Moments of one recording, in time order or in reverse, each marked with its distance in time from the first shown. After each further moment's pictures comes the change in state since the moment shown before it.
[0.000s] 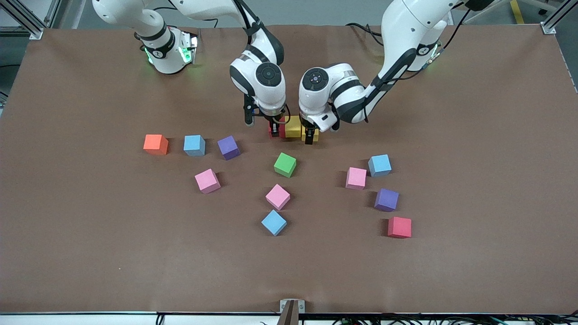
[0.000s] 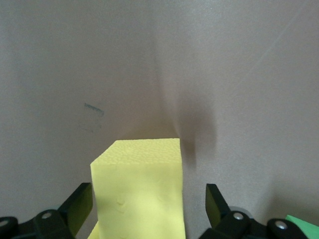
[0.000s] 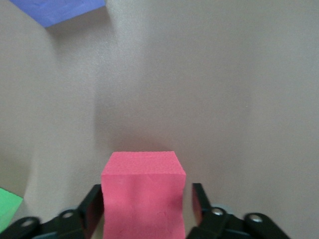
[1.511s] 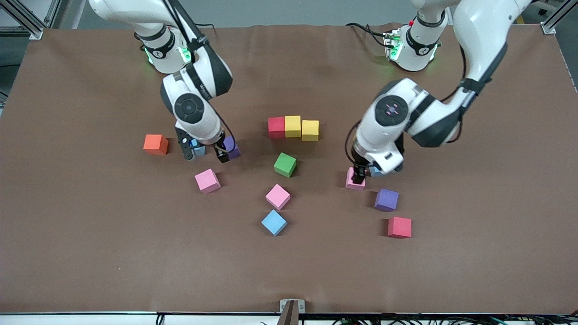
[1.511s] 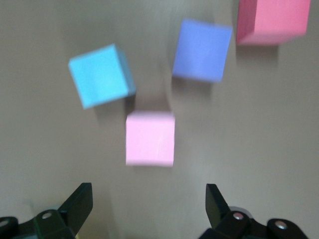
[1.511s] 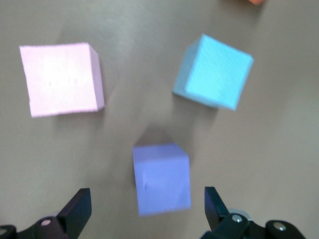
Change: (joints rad) left arm 0.534 -0.028 -0.211 0.243 0.001 -0.317 0.478; right arm -0.374 -0.177 -0.032 -0.084 -0.012 -0.162 -0.751
